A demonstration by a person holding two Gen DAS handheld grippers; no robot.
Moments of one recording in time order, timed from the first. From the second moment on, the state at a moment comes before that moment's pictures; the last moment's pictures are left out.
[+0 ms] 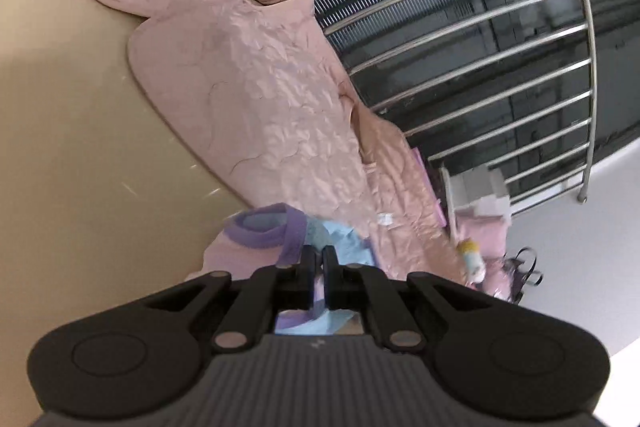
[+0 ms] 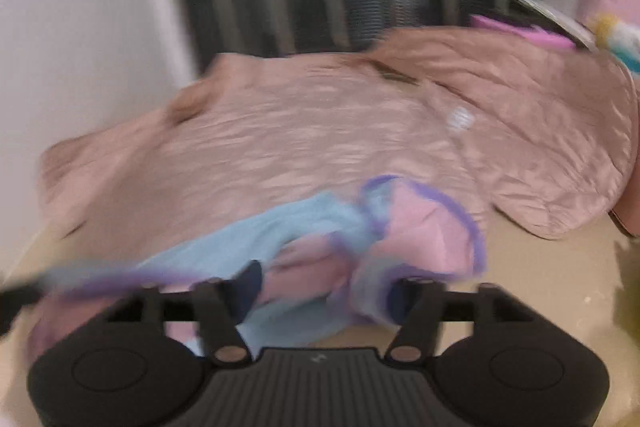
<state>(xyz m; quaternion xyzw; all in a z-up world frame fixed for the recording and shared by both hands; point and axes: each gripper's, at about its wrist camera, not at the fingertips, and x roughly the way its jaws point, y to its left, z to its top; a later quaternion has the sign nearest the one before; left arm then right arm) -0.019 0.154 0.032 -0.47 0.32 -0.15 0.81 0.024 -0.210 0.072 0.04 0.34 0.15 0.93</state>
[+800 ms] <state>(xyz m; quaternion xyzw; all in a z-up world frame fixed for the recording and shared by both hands) -0.053 0.195 0.067 -0.53 0.24 -0.10 0.81 -0.032 -0.284 0.113 -0.01 0.32 0.09 0.94</state>
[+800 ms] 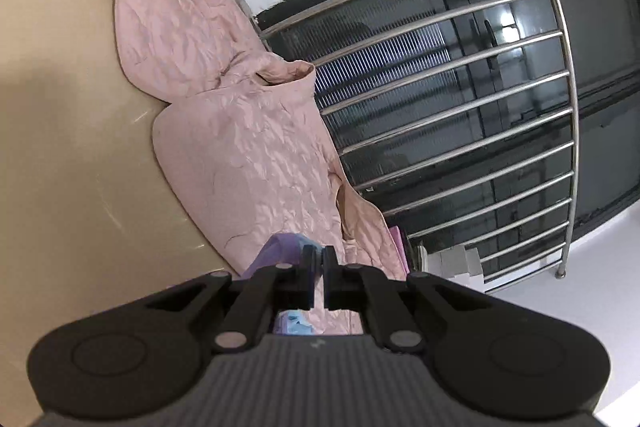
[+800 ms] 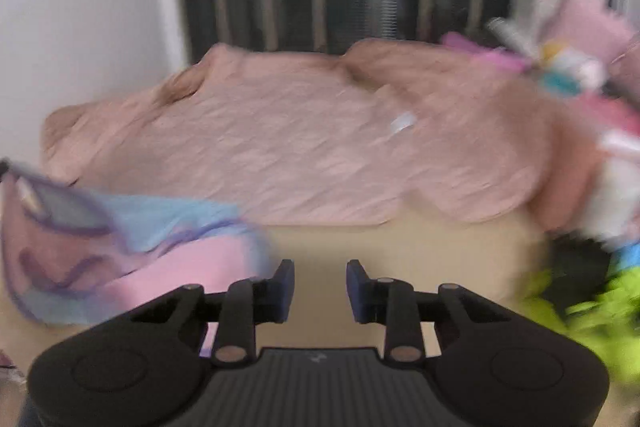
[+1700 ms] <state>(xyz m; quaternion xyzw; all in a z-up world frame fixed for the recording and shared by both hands) -0.071 0.142 0.072 -0.49 0.29 -0.13 0.81 -0.068 -0.210 0.113 0.05 0.27 0.18 0.94</state>
